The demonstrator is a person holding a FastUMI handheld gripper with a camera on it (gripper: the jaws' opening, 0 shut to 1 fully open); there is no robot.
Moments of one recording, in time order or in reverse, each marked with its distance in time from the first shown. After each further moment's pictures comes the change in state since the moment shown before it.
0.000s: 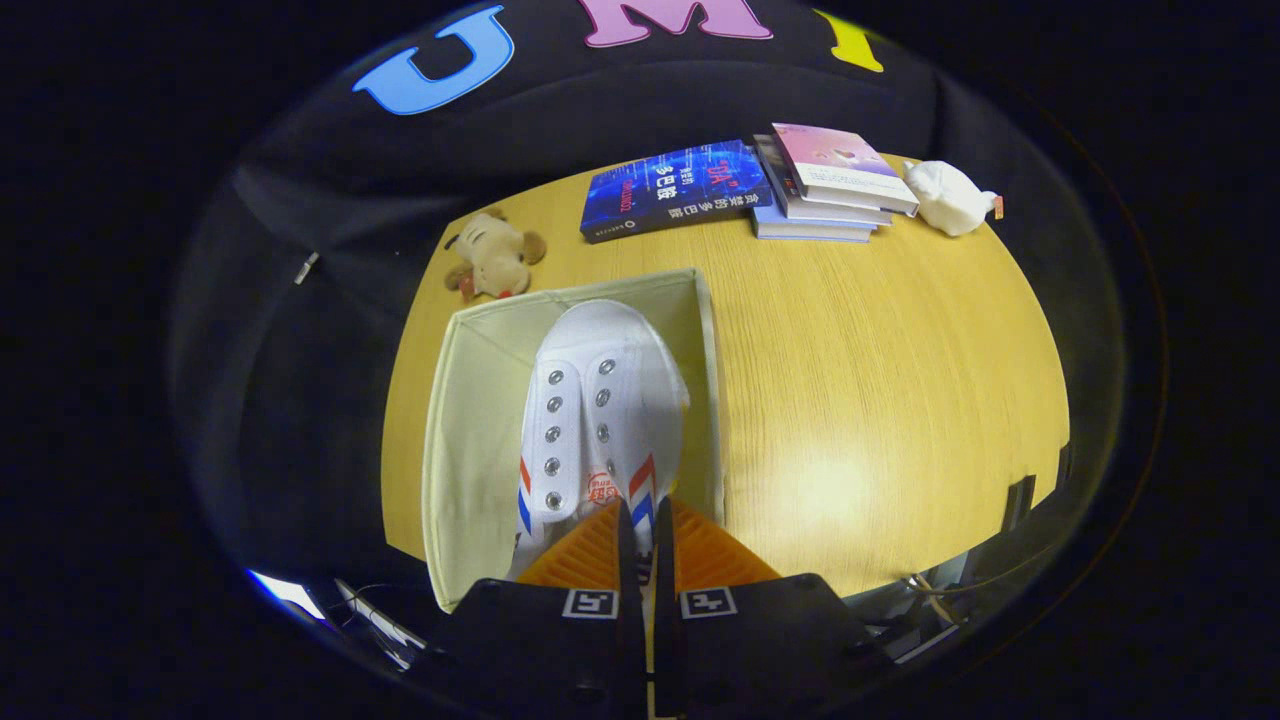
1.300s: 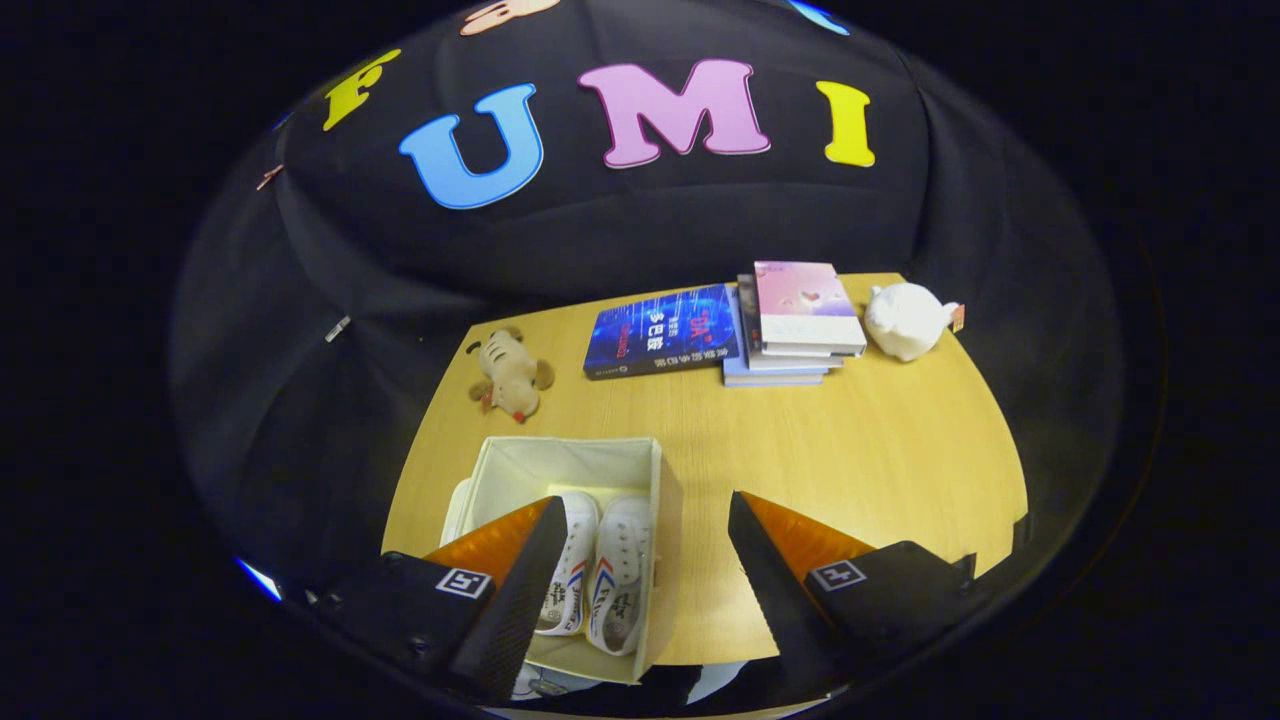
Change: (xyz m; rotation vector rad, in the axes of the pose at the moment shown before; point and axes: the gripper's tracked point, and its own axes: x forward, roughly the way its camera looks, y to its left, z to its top) arm -0.111 -0.039 0.099 -0.069 -0.437 0.024
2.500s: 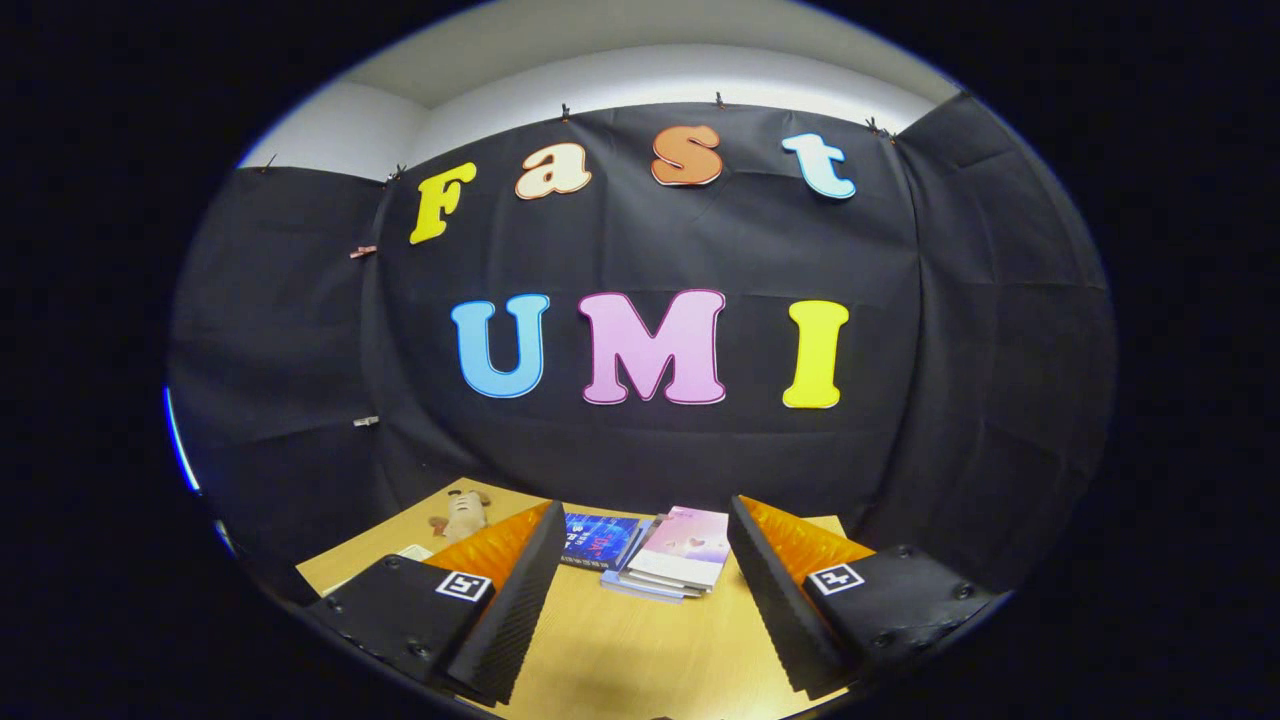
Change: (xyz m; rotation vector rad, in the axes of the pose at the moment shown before) arm -0.121 -0.189 0.163 -0.231 -0.592 0.145
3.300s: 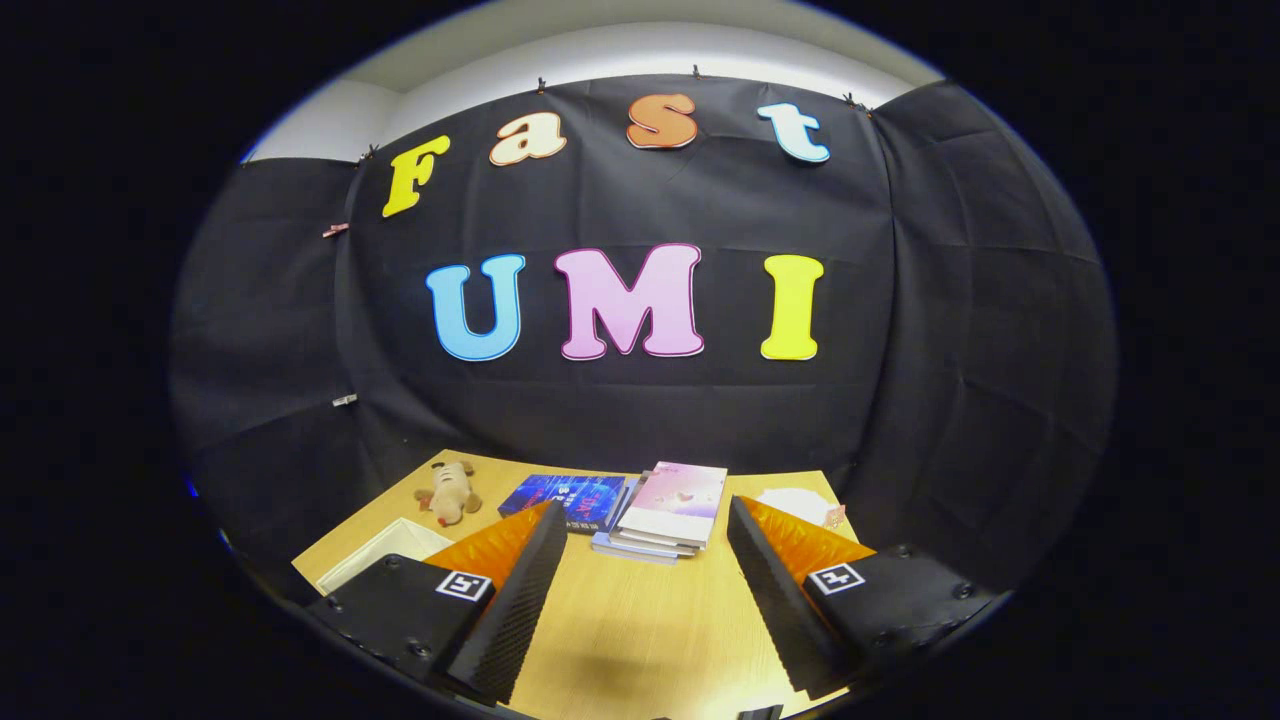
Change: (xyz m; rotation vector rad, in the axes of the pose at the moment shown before) arm -0.012 0.012 -0.043 0.026 0.094 -0.101
